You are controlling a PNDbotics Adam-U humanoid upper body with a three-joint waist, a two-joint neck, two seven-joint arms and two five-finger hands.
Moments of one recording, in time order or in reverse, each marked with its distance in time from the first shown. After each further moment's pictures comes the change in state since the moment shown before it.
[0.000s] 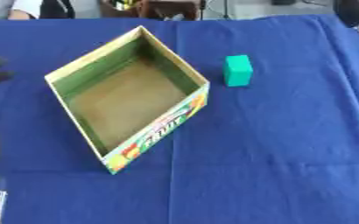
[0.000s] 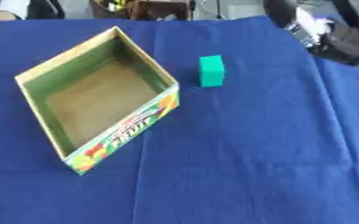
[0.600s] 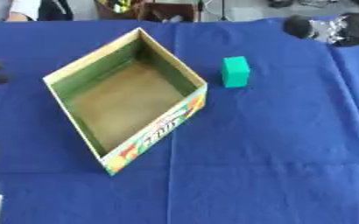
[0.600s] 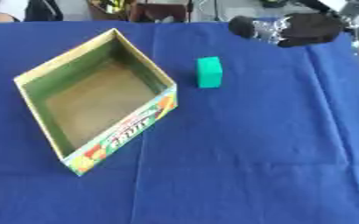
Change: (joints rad) left arm 0.007 0.001 -0.006 0.000 0.004 0.005 -0.012; right arm -0.185 -0.059 0.087 0.261 0.099 -0.098 0.270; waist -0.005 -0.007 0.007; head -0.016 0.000
